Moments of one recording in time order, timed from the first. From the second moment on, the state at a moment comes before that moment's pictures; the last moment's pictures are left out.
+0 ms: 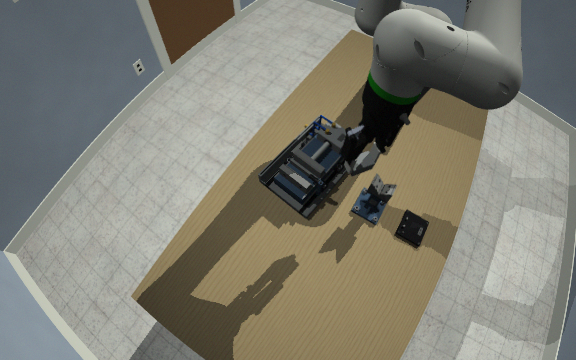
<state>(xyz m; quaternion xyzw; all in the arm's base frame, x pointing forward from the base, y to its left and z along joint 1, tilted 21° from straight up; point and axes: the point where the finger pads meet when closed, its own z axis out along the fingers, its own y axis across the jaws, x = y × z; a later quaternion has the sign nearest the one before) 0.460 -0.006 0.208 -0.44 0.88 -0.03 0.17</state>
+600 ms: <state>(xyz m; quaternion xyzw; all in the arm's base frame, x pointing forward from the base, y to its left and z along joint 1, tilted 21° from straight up) 0.473 -0.077 0.204 -0.21 0.96 0.02 0.17</state>
